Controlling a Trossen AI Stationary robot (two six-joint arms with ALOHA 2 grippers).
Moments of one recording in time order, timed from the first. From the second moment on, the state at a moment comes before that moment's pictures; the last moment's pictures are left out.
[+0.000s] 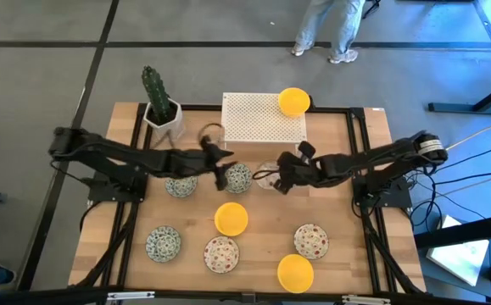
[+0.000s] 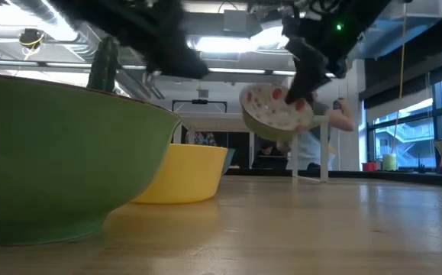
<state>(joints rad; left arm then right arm) -0.04 1.37 0.75 0.22 -0.48 -0.14 0.15 1.39 0.98 -0.53 0.68 0.46</state>
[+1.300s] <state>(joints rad) -0.14 1.68 1.16 -0.06 -0.72 0.02 0.25 1.39 0.98 -0.37 0.89 0.43</state>
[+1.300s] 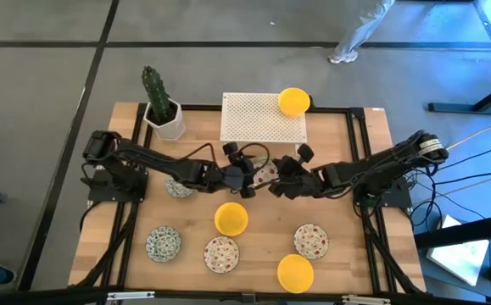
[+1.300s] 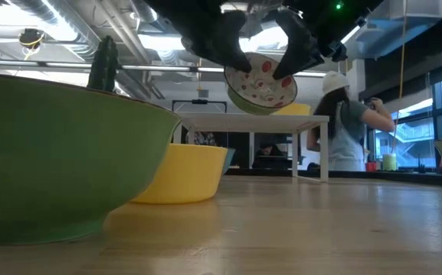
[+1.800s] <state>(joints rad) -0.13 1.68 1.16 -0.06 -0.85 0.01 0.27 1.39 0.98 -0.33 0.89 0.45</state>
